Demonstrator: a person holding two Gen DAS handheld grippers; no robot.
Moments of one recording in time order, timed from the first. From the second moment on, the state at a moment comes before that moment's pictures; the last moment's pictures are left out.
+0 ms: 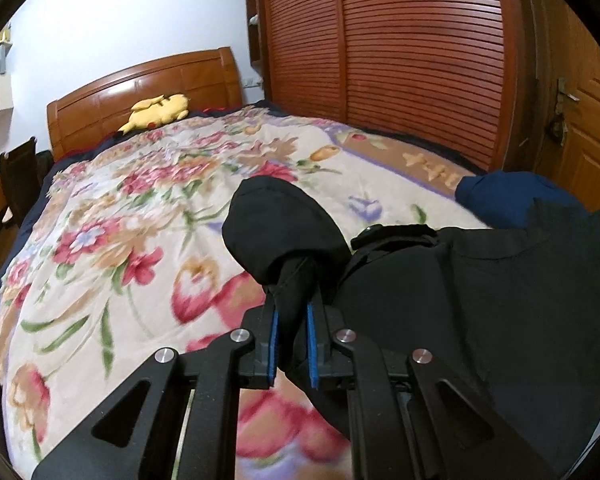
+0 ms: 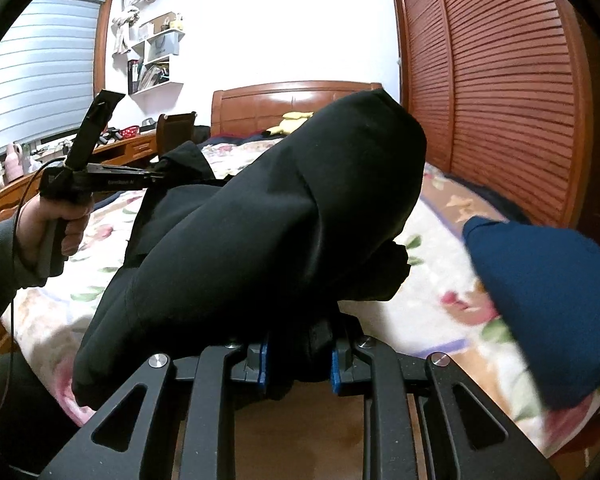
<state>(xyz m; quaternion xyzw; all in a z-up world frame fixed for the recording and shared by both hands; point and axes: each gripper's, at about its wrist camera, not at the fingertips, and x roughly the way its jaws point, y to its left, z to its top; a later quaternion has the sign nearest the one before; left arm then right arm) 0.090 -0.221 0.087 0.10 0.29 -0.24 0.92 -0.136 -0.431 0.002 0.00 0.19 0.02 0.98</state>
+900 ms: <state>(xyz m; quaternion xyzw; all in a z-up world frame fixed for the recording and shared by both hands) 0.123 -0.586 0.140 0.09 0.23 -0.42 0.87 -0.233 -0.649 0.066 0.03 0.15 -0.24 0.96</state>
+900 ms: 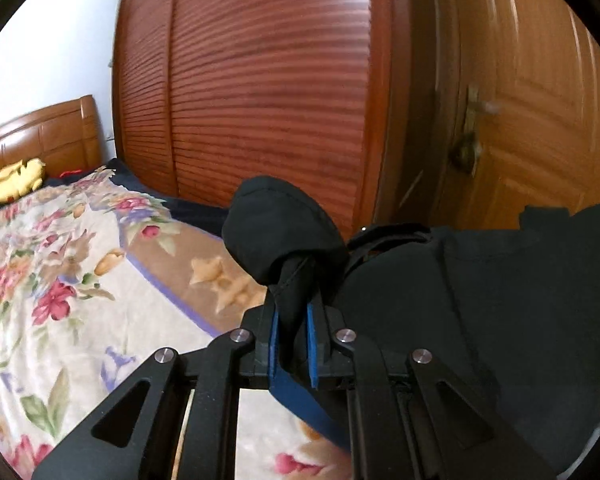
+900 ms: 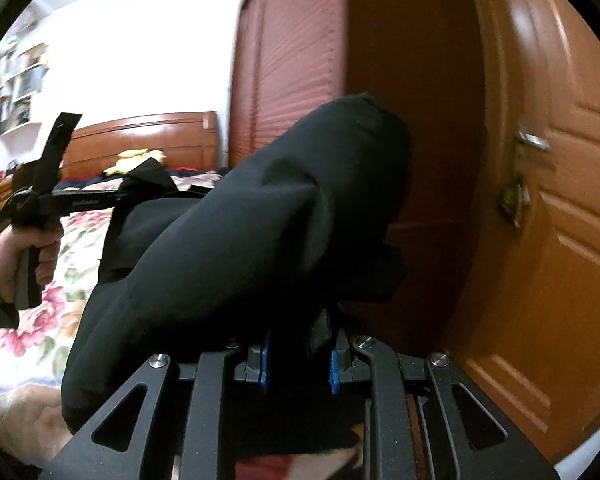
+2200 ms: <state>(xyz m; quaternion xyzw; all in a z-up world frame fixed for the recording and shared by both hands) -0.008 -0.213 0.124 0.07 0.23 -0.30 0.92 -0.215 -0.492 0.108 0.02 0.17 -0.15 0.97</state>
